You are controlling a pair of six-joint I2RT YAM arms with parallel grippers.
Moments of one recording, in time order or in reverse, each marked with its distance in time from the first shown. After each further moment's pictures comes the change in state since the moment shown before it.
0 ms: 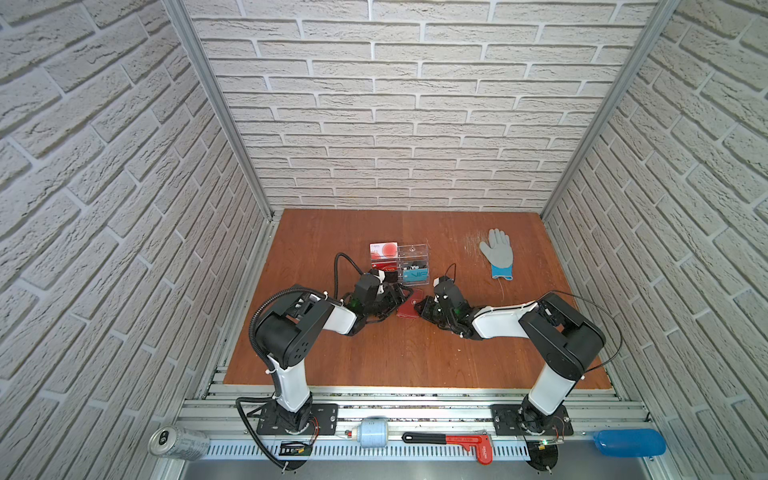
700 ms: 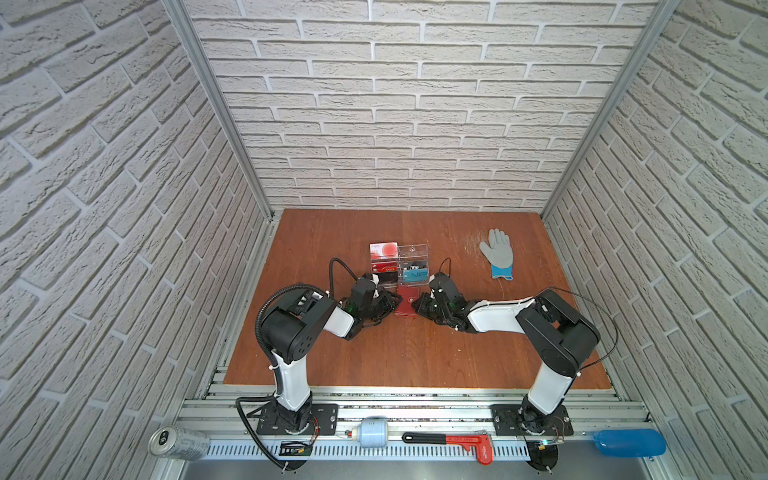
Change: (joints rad) left arm 0.022 0.039 -0.058 0.077 -0.040 0.010; right arm -0.001 0.038 0.097 -0.098 -0.020 -0.034
